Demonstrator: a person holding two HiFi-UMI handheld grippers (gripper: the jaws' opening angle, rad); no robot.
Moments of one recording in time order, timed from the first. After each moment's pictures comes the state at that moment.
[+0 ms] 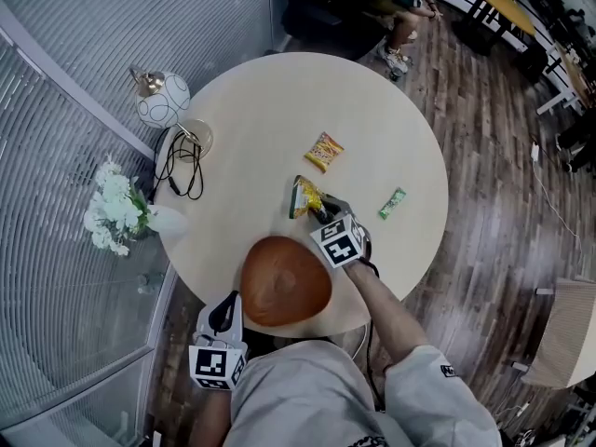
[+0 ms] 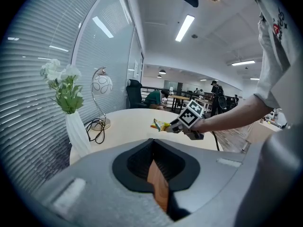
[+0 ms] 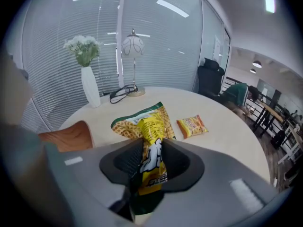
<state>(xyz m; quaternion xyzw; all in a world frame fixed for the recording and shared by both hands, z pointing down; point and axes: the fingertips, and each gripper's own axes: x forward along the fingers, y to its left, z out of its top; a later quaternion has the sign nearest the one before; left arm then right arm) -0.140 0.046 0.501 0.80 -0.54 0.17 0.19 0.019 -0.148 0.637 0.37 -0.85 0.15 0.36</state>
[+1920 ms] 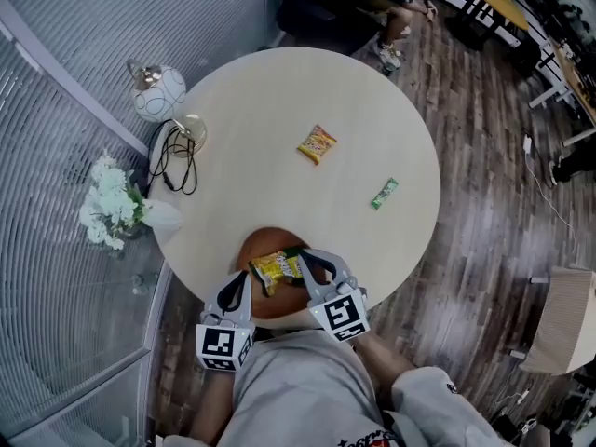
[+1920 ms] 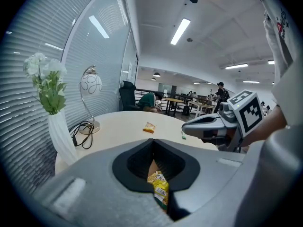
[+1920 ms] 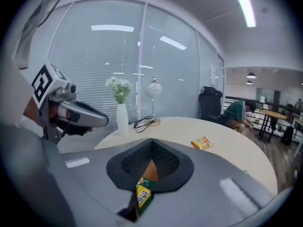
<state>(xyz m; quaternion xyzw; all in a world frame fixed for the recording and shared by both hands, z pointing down) -0.115 0.025 0.506 0.82 -0.52 0.16 0.18 -0.009 -0.009 0.520 0.38 -0.90 0.08 0.19</state>
